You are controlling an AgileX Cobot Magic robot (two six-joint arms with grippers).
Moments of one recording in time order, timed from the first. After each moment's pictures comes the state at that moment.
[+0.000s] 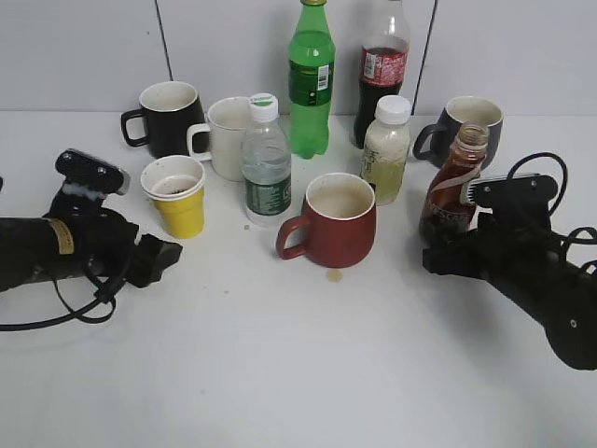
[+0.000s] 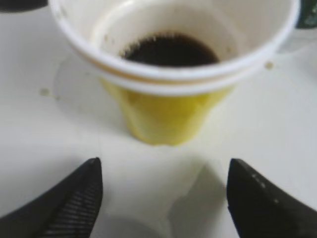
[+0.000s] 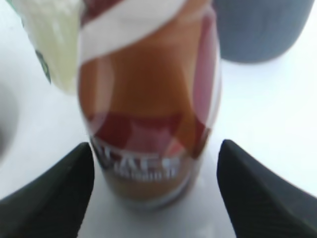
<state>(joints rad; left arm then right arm) -0.27 1.95 -0.66 0.43 -0.53 -0.24 0.35 2.09 -0.51 0.19 -1.10 -0.07</state>
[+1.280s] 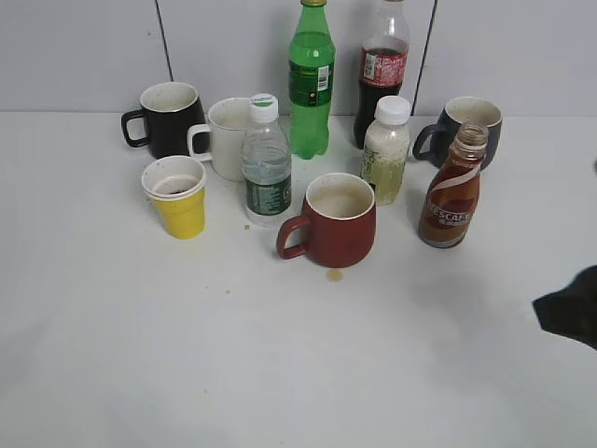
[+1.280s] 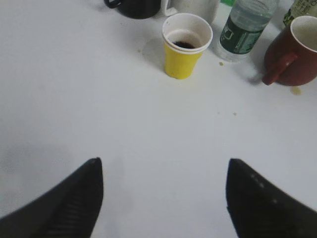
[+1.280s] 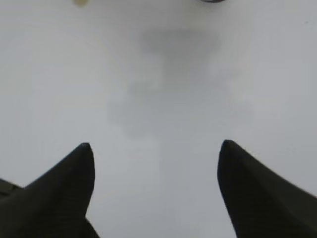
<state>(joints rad) -0.42 0.59 -0.51 0.13 0.67 -0.32 0.37 1.01 -0.54 0.11 0.59 -0.06</state>
